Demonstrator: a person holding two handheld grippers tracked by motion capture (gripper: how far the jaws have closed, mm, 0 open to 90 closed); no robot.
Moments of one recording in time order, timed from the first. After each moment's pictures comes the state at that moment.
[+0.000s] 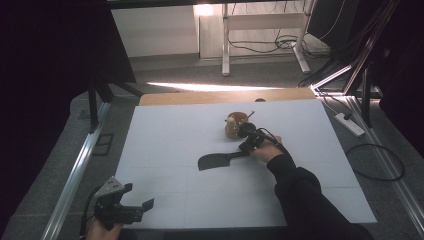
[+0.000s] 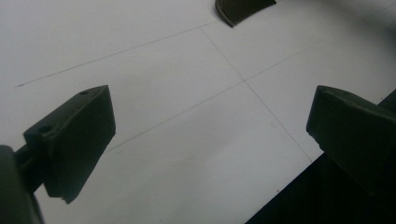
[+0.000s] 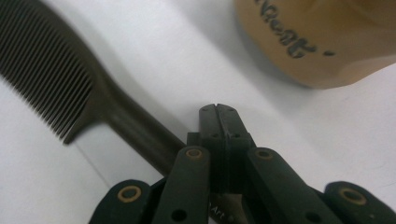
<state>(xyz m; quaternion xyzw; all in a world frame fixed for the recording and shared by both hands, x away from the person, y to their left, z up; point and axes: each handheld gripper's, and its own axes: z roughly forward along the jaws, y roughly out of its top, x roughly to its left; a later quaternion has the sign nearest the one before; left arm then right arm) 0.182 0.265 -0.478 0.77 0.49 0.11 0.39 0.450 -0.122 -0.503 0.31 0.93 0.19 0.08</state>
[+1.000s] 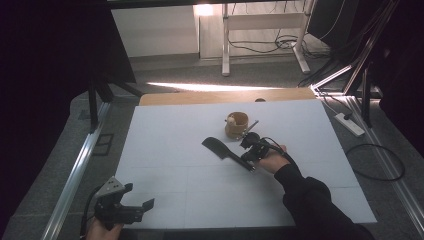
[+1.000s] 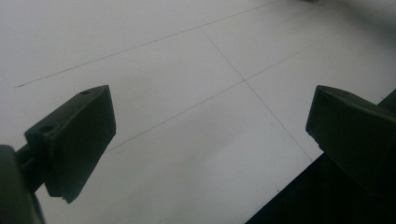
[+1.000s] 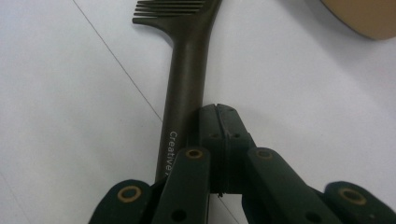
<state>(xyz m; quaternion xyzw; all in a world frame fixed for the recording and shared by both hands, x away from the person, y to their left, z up) 0.182 0.264 -0.478 0.77 0.49 0.11 0.39 0.416 -0.133 -0.503 0.28 0.94 0.20 0.05</state>
